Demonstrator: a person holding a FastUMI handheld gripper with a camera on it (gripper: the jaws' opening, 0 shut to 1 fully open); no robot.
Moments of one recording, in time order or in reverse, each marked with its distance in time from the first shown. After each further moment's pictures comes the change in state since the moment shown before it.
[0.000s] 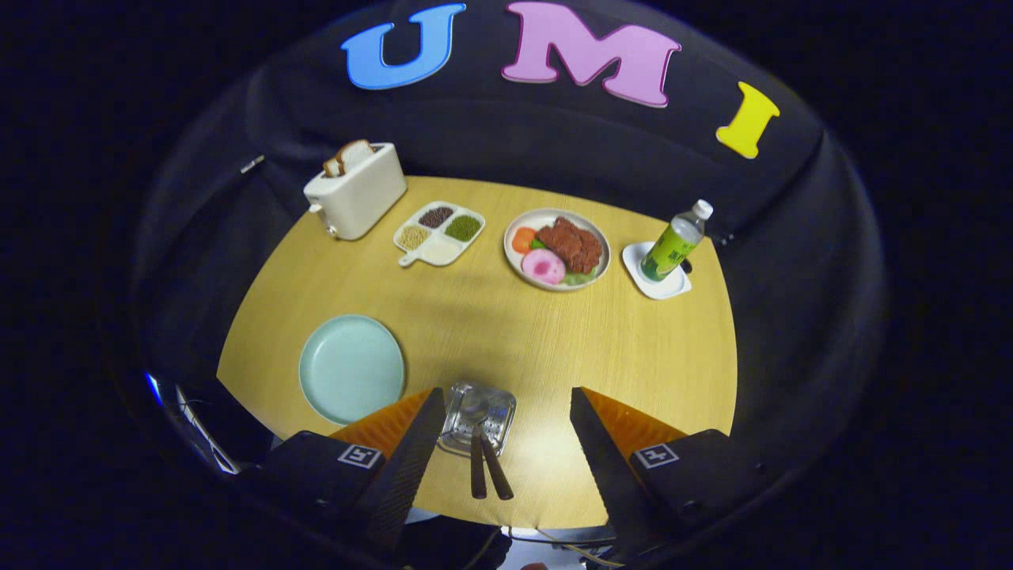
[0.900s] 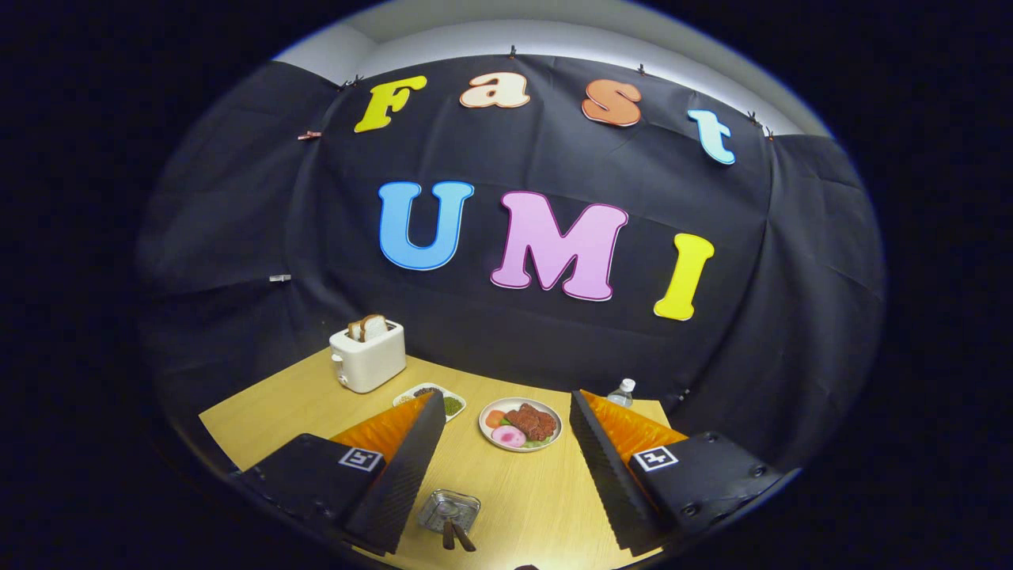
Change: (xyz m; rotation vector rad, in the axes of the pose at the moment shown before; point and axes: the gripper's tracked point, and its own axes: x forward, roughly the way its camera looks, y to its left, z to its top) arm -0.131 -0.015 0.065 -0.067 -0.733 -0.069
